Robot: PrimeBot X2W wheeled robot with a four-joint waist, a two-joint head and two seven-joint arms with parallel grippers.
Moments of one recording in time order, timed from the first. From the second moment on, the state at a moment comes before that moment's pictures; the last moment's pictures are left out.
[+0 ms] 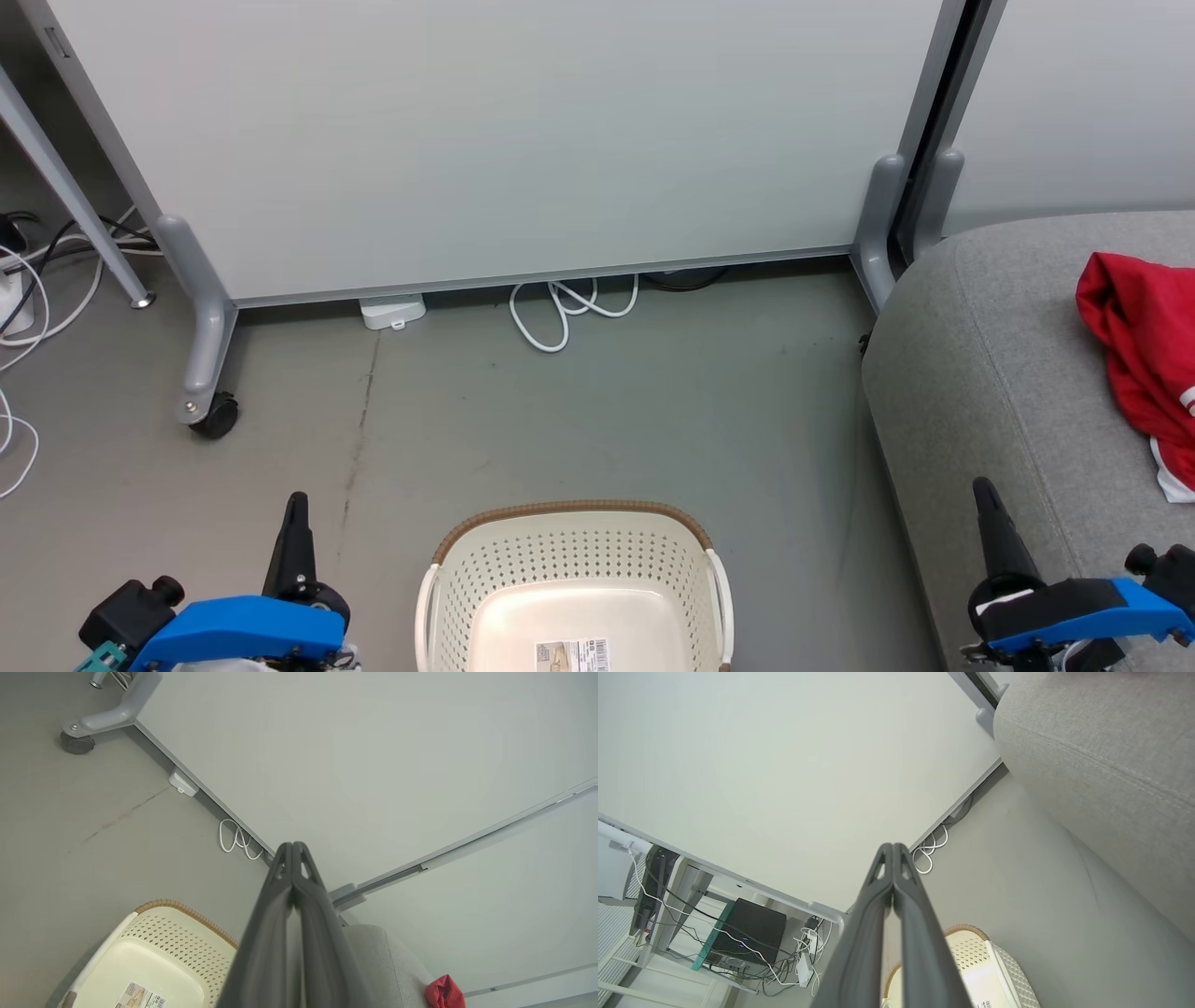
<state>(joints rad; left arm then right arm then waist) -0.04 0.05 0.01 0.31 -0.99 -0.12 -0.06 -0.05 -0.04 -0.10 0.30 0.91 0.13 -0.03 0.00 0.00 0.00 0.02</state>
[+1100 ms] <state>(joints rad) -0.07 0.05 0.06 0.27 -1.31 -0.11 0.03 -0.09 -0.05 -0.11 0.28 1.26 0.13 0.04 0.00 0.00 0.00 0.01</state>
